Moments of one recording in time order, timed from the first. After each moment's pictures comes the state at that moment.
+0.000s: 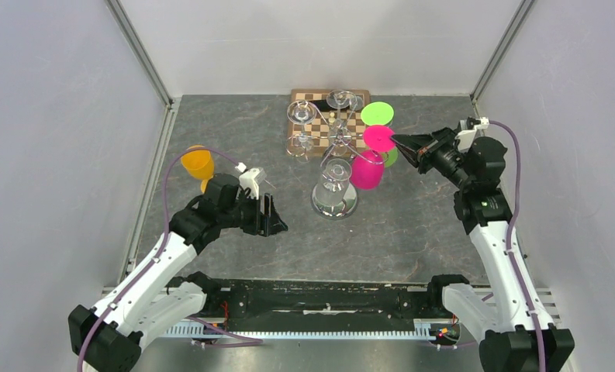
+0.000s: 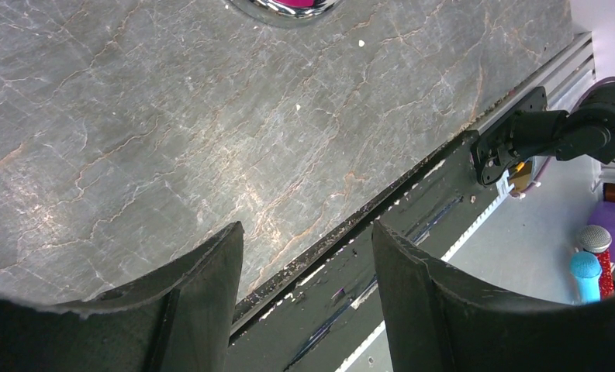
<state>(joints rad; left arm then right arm) -0.51 0.85 0.71 -0.59 0.40 -0.40 0.05 0.91 0.88 -0.06 -0.54 1.40</state>
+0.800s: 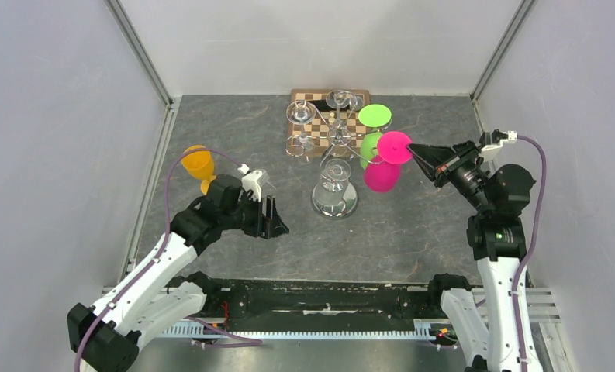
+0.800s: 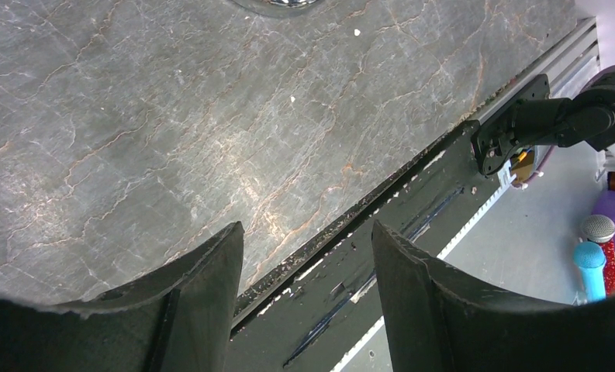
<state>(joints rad) -0.54 0.85 0.71 -0.60 0.39 -0.40 -0.08 0.70 0.84 -0.08 -0.63 1.42</state>
